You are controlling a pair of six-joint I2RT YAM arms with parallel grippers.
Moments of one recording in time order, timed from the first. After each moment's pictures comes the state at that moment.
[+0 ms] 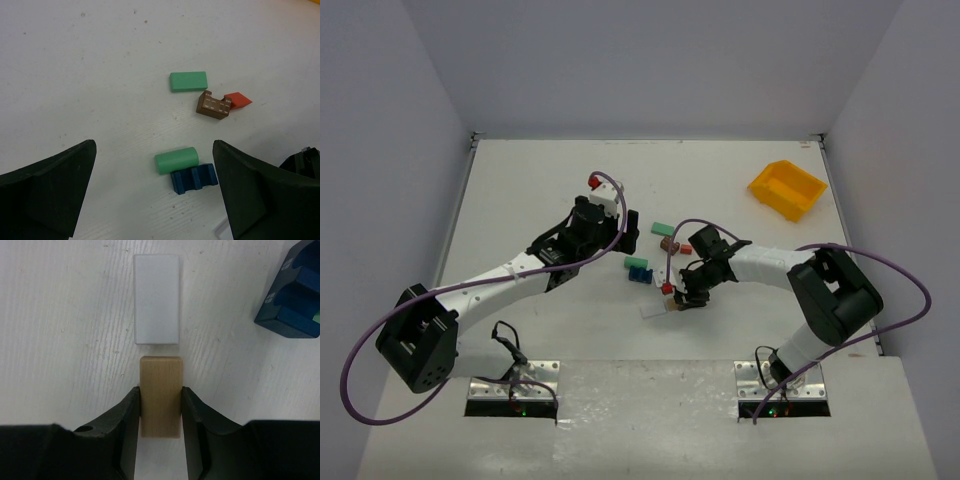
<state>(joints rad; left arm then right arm) -0.66 1.29 0.78 0.05 -0.22 -0.24 0.58 1.61 0.69 -0.35 -0.67 -1.14</state>
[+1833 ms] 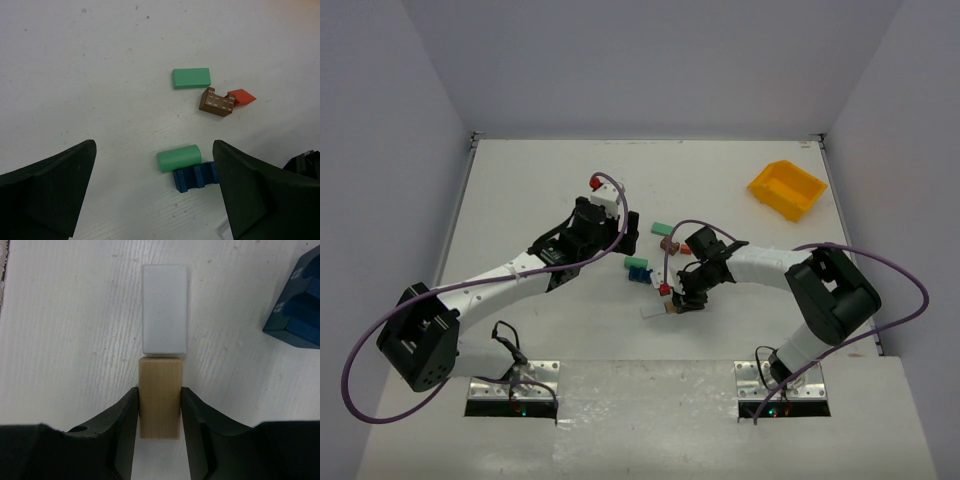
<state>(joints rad) -0.67 1.29 0.78 0.04 -0.24 -0.24 0.60 1.62 0.69 -0.35 -0.68 -1.11</state>
